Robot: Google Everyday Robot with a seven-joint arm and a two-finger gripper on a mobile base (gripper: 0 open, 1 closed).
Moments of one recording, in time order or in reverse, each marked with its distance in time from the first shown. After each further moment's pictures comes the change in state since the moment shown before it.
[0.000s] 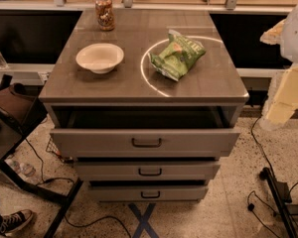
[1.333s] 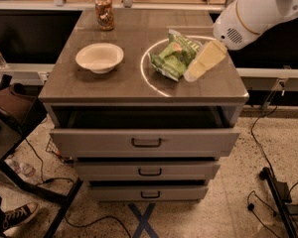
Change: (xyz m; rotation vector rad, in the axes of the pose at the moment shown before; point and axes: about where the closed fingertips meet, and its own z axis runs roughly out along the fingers) arm -0.096 -0.127 0.103 0.060 -0.344 0.243
